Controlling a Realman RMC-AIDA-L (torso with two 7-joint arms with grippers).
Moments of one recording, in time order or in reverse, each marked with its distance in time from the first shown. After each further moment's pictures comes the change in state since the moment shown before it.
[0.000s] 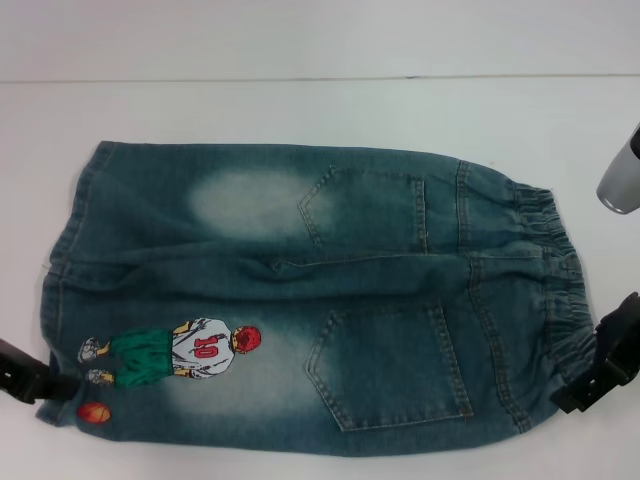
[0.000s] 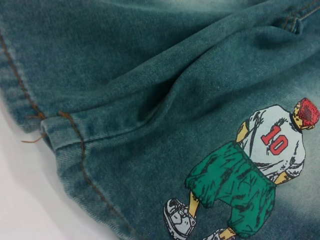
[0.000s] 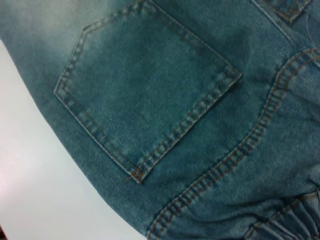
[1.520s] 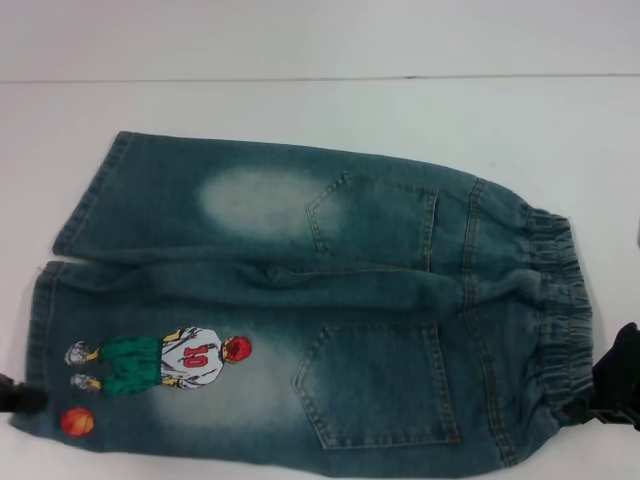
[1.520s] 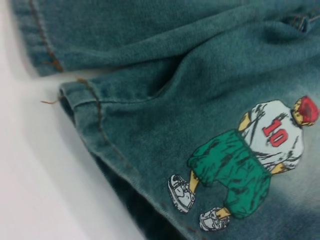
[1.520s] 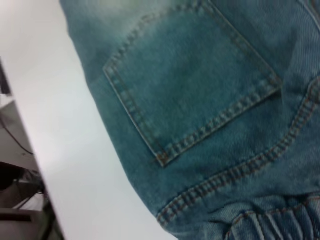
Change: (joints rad) left arm 0.039 0.016 -0.056 0.070 0.003 0.088 -0.006; right arm -0.134 0.003 -0.027 -0.112 0.131 -0.051 -0.185
